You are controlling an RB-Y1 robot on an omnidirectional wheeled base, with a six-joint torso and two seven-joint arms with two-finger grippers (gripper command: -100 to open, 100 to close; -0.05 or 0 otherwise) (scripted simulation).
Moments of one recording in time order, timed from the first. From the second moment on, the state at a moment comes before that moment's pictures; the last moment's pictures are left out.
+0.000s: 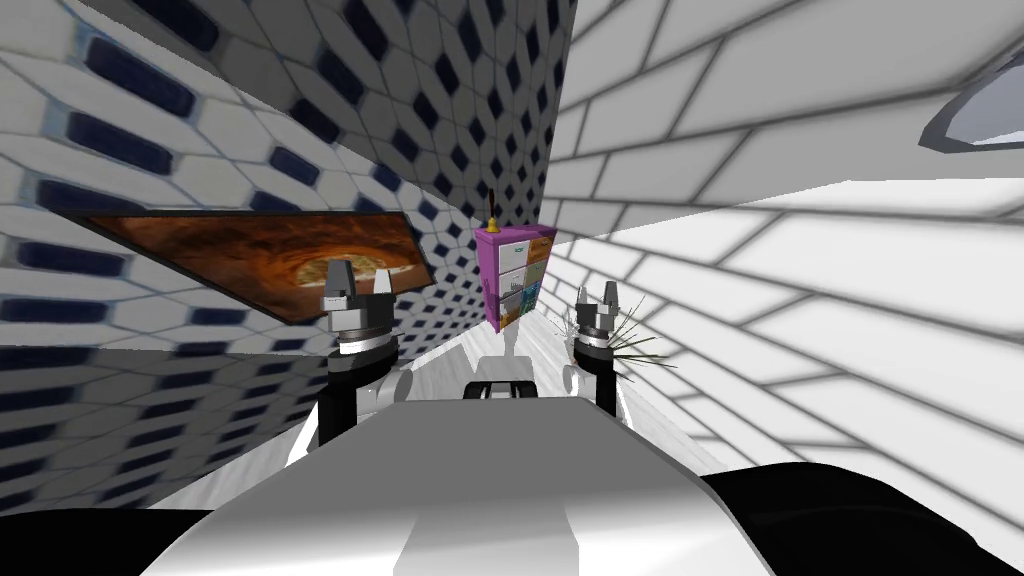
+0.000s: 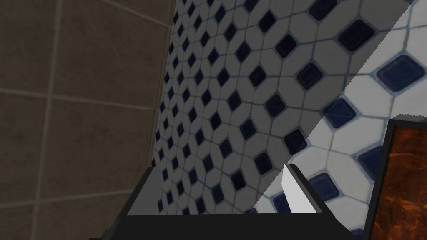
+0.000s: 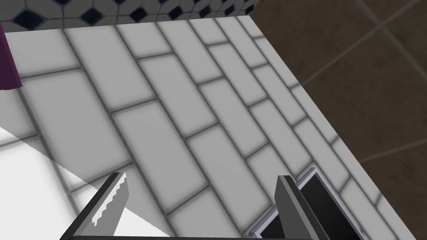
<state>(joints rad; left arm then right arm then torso) 0.51 0.04 0.07 -2.40 0.01 -0.55 -0.09 0.48 0.04 0.02 -2.26 0.03 -0.54 -0.12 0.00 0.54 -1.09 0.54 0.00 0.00</state>
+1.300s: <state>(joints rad) 0.51 0.04 0.07 -2.40 0.01 -0.55 -0.09 0.35 -0.17 0.07 -2.18 0.29 -0.48 0.01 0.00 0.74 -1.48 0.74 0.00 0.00</state>
